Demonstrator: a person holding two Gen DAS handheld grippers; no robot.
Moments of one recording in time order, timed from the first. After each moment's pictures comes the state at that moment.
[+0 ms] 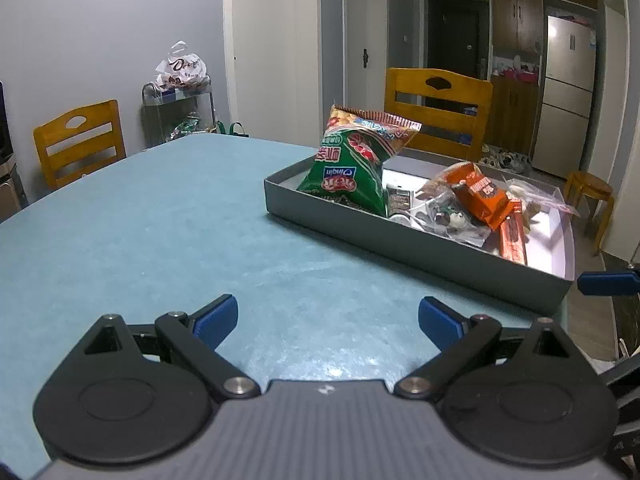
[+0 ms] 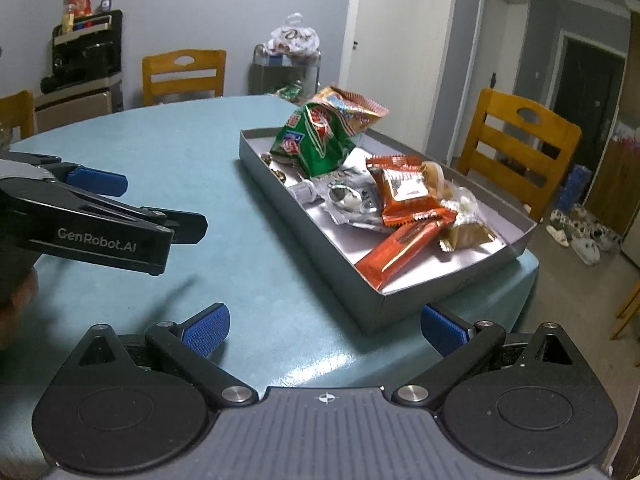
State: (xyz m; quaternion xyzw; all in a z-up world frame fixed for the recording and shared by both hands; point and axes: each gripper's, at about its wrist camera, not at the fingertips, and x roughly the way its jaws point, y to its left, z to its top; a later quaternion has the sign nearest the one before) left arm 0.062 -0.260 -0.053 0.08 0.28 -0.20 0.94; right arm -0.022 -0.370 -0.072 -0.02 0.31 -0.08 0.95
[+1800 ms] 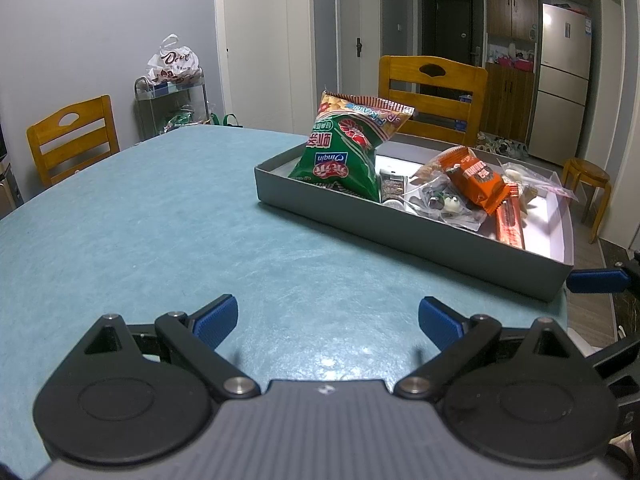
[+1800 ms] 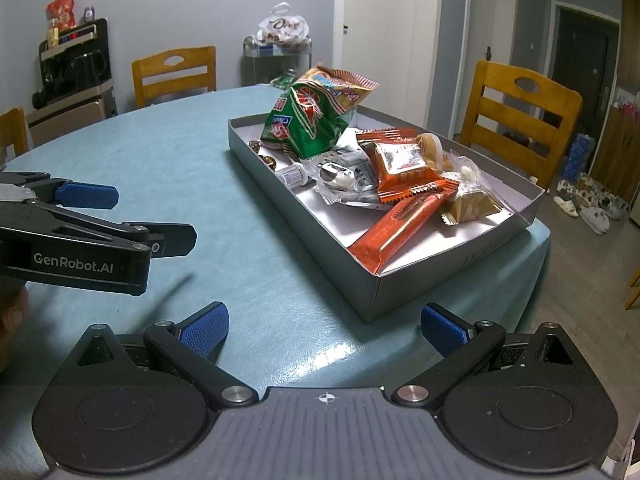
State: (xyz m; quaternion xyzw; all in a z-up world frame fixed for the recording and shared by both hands) left arm 0.064 -0.264 -0.058 0.08 0.29 -0.21 0.93; right arm -0.015 -0.384 -0.083 0.02 0.32 -0.08 0.94
